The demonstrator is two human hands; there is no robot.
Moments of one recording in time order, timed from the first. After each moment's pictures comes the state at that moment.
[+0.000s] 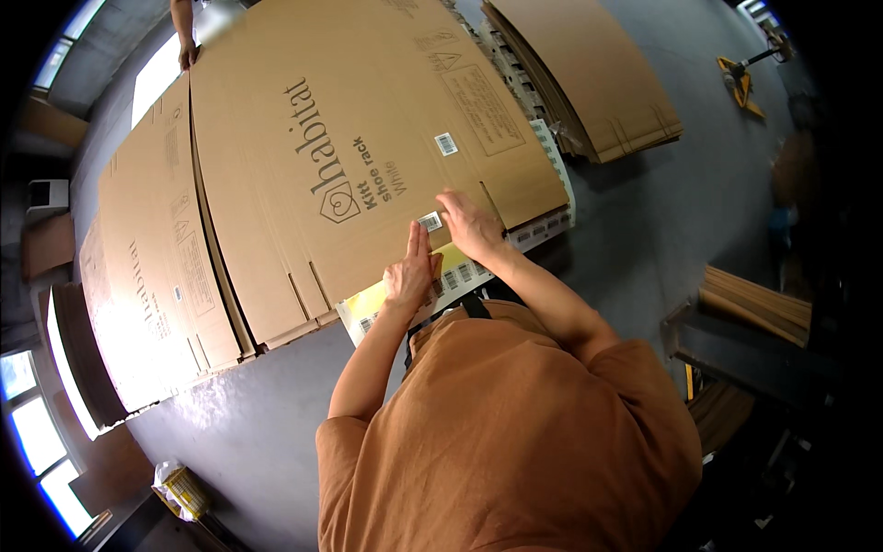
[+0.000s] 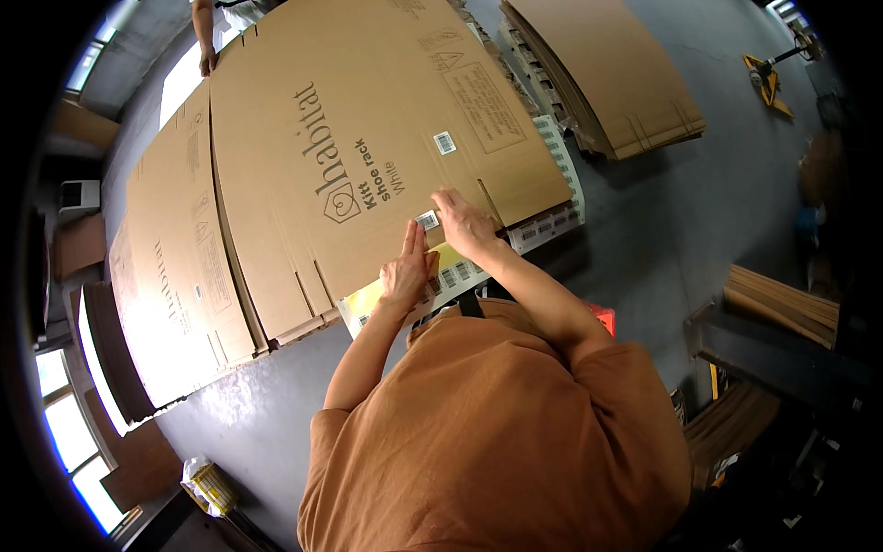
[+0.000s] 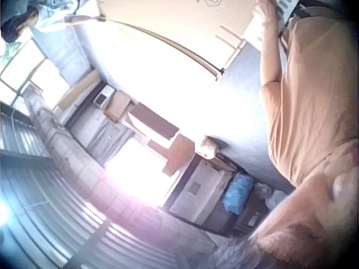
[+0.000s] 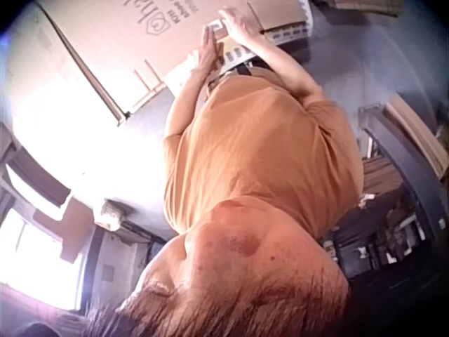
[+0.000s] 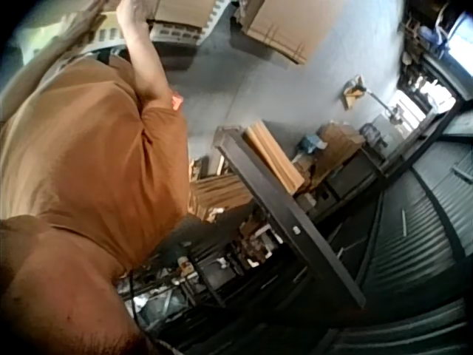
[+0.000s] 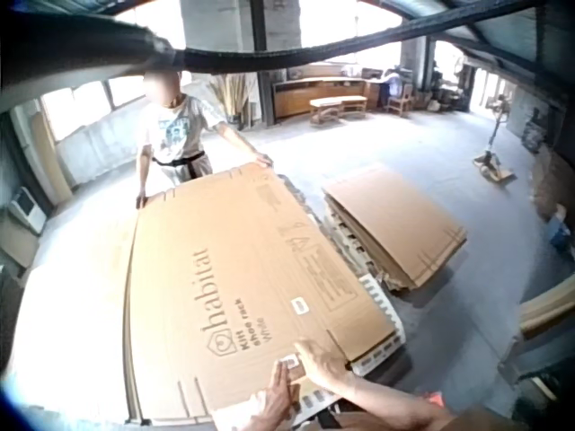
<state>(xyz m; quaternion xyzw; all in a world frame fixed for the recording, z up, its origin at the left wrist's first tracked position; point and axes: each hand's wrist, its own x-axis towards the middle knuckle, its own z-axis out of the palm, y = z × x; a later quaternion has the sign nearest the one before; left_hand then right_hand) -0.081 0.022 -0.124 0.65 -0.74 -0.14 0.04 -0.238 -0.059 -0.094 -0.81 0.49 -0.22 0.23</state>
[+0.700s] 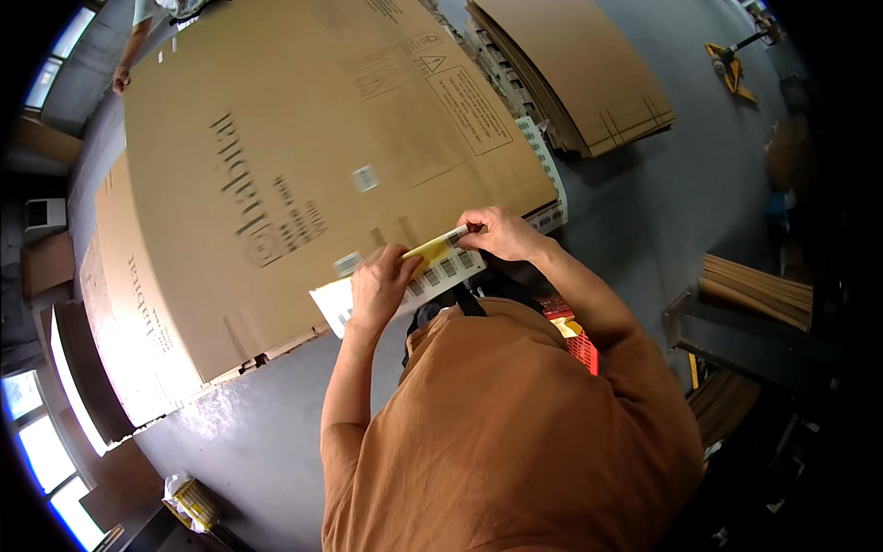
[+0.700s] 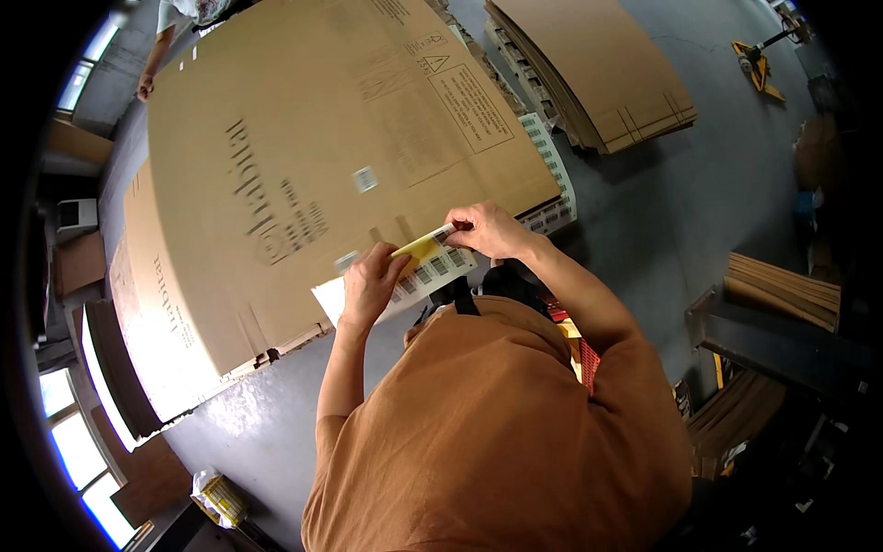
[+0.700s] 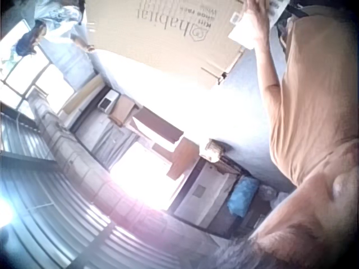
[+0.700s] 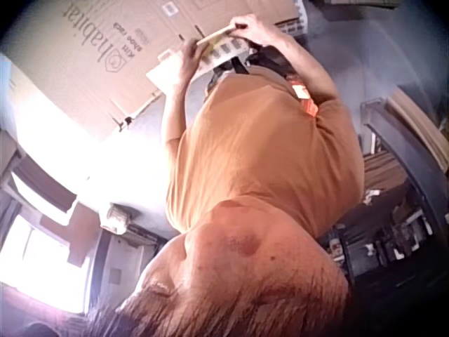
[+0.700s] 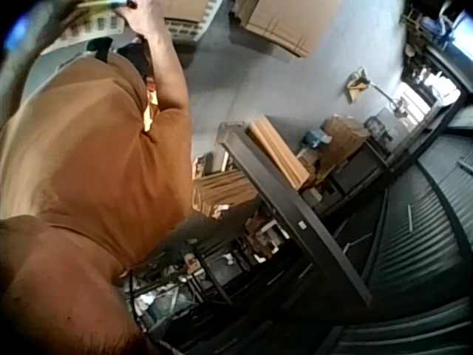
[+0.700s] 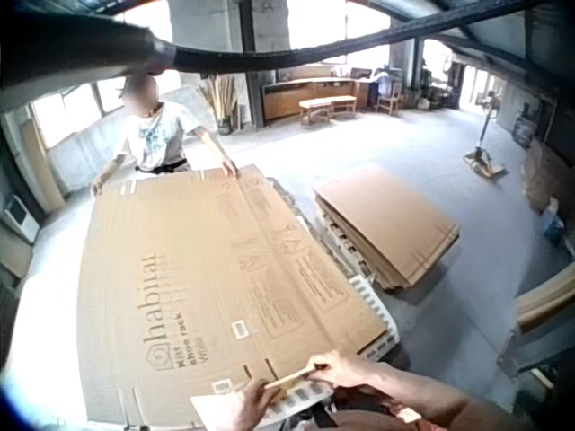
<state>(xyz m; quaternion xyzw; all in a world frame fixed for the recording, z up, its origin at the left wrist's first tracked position) -0.070 0.009 -0.016 0.63 -0.69 -0.26 0.25 -0.305 -0.066 -0.026 -0.69 0.44 -0.13 0.56</state>
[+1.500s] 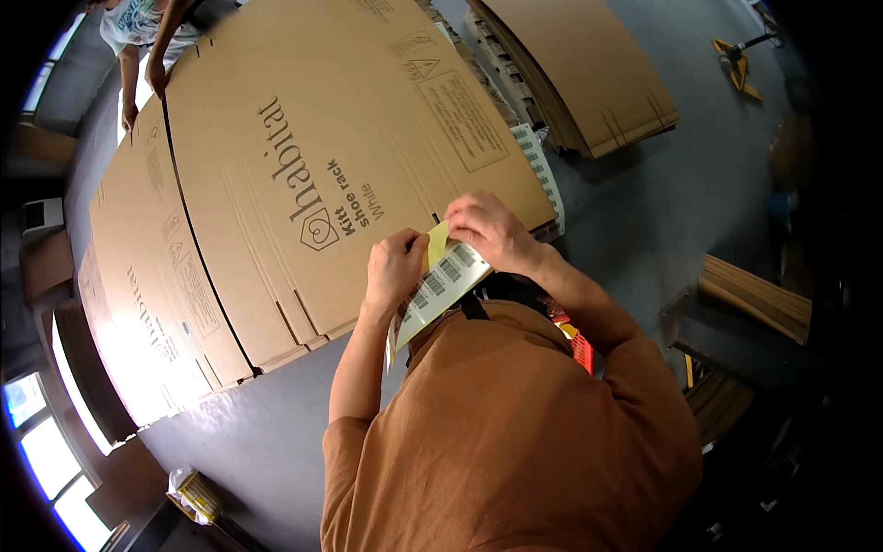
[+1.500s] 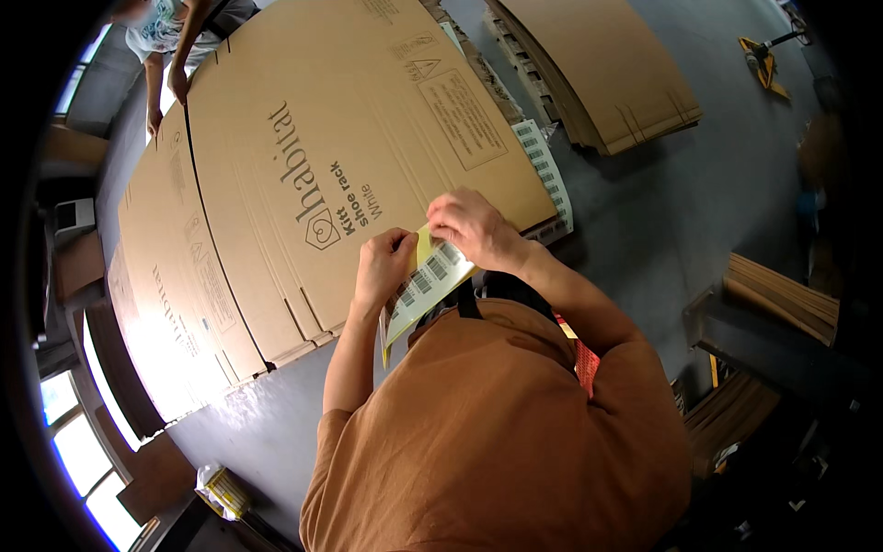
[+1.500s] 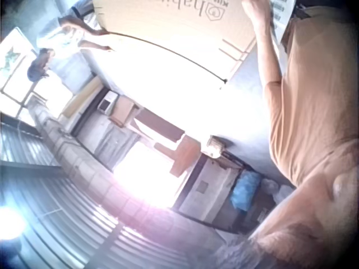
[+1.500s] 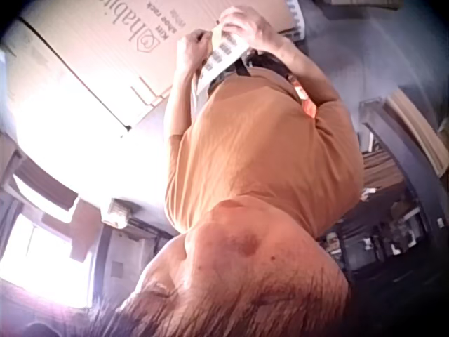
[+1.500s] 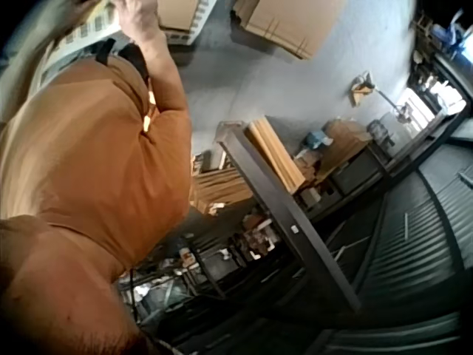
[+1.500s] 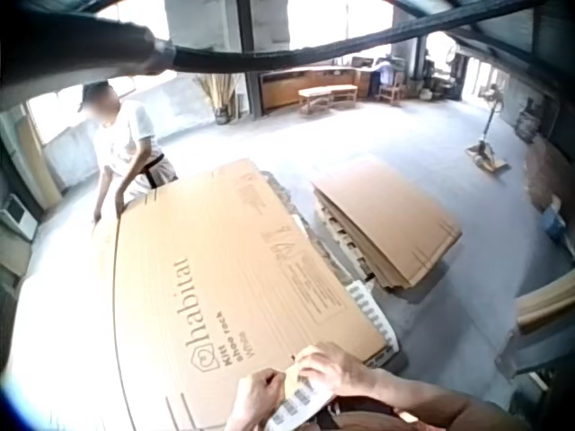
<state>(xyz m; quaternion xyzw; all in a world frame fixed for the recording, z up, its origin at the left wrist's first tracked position) -0.111 -0.058 -0.038 0.66 -0.58 -0.39 0.27 -0.310 -0.109 -0.021 -0.83 0.31 -0.39 0.26</state>
